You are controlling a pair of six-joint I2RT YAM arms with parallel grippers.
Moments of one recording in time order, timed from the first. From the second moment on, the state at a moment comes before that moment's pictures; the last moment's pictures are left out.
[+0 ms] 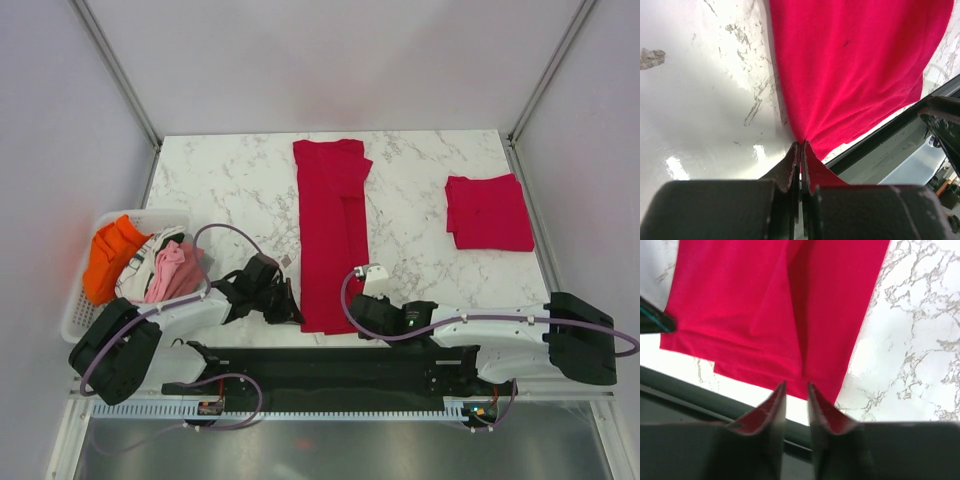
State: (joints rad) left arm -0.65 1.25 0.41 -0.13 0.36 -0.77; right arm 1.27 1.26 0.62 -0.37 0.48 0.90
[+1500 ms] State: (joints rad) left arm -0.65 1.18 0.41 -0.19 0.34 -0.77; right arm 1.18 1.23 0.53 -0.22 0.26 0.93
